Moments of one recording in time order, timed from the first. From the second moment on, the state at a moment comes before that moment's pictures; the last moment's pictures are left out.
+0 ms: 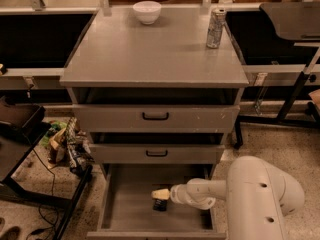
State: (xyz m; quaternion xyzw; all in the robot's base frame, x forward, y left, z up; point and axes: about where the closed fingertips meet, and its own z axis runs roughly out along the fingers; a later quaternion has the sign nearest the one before) arm 0.598 -0.038 0.172 -0.05 0.94 0.26 0.20
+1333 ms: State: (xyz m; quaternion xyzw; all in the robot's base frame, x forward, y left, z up) arm 0.548 -0.055 0.328 -0.09 0.94 0.22 0.24
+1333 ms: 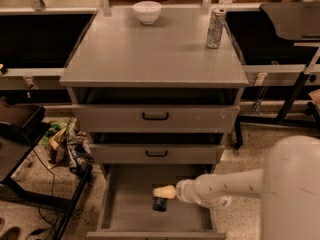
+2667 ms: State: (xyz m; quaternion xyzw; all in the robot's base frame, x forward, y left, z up) arm 0.467 -0.078 0.493 -0.02 0.92 0.19 0.34
